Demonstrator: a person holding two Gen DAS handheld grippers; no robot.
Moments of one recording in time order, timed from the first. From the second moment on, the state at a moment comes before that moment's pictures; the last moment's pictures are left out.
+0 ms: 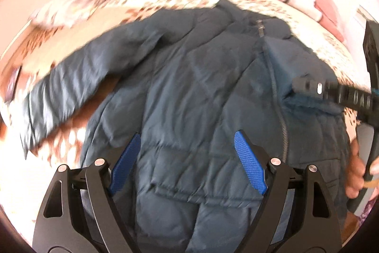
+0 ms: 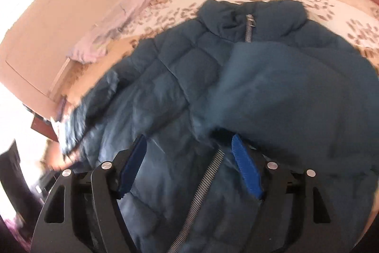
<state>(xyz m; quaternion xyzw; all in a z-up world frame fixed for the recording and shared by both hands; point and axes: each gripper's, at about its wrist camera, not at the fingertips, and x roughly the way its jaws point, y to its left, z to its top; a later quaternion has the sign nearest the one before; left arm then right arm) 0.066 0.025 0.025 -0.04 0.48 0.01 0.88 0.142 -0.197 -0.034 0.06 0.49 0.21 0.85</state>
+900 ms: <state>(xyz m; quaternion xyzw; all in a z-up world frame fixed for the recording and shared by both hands) 0.150 -0.211 0.012 0.34 0.39 -0.19 0.83 0.074 -0.361 -0.057 0.05 0.49 -0.02 0.87</state>
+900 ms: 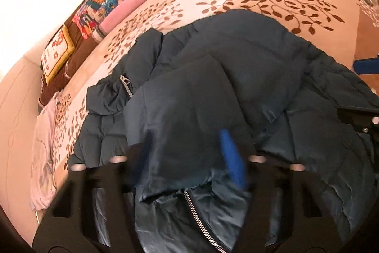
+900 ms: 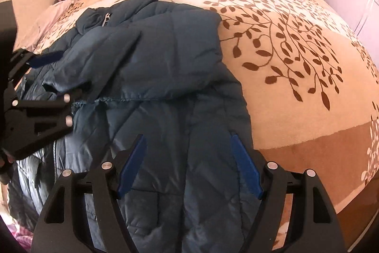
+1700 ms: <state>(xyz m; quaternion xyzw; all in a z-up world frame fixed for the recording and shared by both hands) 0.182 -0.038 0.040 0.05 0.43 -0.06 0.90 0.076 -0.327 -0.049 0.02 0.49 0.00 0.87</state>
